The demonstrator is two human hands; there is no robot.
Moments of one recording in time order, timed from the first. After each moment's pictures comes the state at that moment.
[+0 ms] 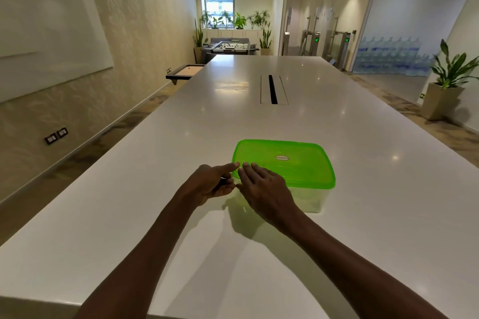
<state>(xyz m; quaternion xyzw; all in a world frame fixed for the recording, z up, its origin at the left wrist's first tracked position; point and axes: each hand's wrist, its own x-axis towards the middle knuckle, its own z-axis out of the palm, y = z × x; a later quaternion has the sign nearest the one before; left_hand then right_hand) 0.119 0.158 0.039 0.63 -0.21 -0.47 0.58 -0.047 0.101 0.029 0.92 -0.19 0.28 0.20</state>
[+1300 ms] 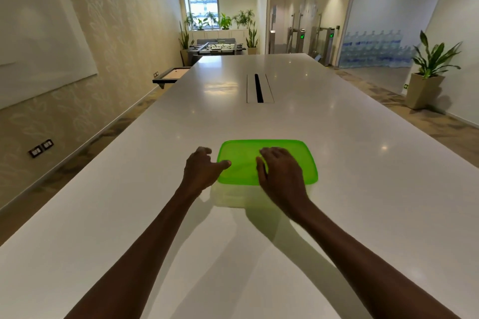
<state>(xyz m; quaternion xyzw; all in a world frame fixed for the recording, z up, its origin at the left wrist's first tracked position) 0.097 0.140 0.064 0.82 -0.36 -0.13 0.42 -0.082 0.071 0.055 0.85 -0.34 0.41 0.00</state>
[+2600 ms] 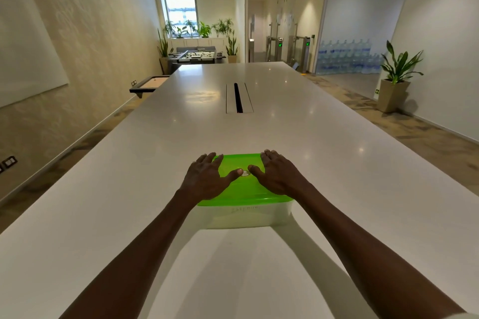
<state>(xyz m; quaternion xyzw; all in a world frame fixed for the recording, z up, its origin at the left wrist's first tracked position) 0.085 0.073 0.054 0.80 -0.59 0.00 0.13 -0.100 -0.034 0.053 0.90 -0.41 0.10 -0.09</state>
